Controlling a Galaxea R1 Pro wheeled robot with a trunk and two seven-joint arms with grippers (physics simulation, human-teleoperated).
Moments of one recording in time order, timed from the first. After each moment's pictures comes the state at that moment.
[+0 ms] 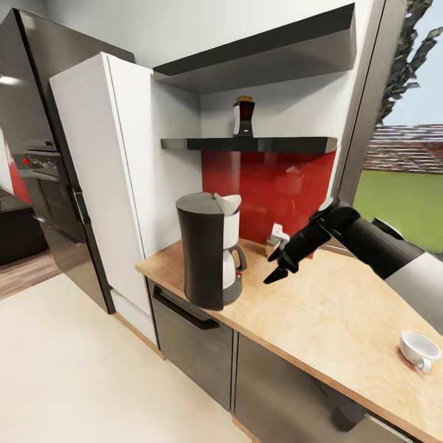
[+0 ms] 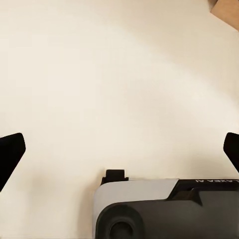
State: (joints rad) left arm 0.01 0.01 0.01 -0.43 0.00 -0.14 -0.01; right arm -1.32 -0.42 0.84 -1.12 -0.01 0.86 1.39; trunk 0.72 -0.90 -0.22
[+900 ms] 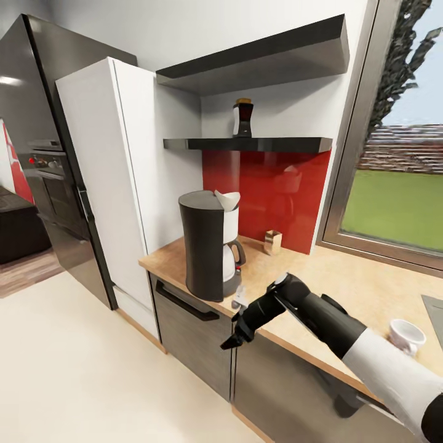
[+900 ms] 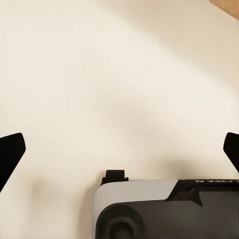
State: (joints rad) left arm 0.01 0.01 0.01 -0.43 0.00 -0.14 -0.01; right arm -0.90 -0.20 0.79 -1.15 -0.10 0.85 1.03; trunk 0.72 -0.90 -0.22
